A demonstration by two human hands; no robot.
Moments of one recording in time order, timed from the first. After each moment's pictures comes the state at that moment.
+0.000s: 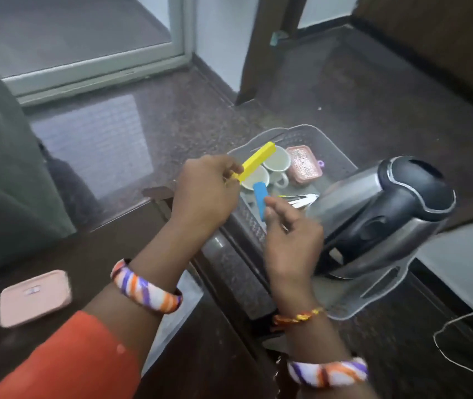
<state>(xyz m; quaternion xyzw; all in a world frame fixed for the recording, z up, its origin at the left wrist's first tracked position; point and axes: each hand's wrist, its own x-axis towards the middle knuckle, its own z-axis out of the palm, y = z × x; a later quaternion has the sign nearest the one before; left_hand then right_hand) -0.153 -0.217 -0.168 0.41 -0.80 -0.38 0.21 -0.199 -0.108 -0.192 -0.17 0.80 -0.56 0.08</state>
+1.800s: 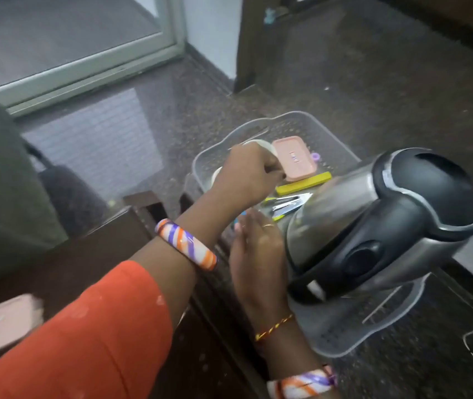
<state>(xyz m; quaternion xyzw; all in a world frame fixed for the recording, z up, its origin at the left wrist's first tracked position) -0.273 -0.210 -0.194 0.30 -0.87 -0.38 0.09 -0.245 -0.111 -0.269 -0.36 0.85 -0.37 -0.03</state>
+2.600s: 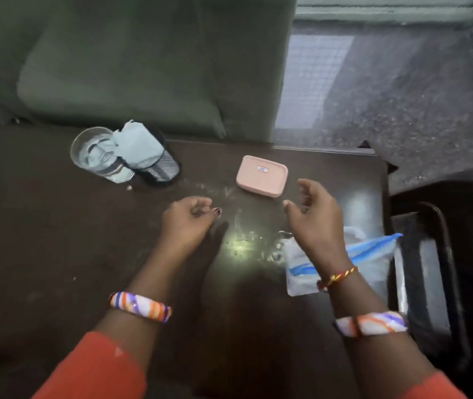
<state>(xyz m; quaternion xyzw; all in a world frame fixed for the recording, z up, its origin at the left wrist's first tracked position) 0.178 -0.180 -0.296 0.78 -0.39 -0.43 0.24 -0.006 -0.189 -0.282 -0.52 0.72 -0.29 0.36</state>
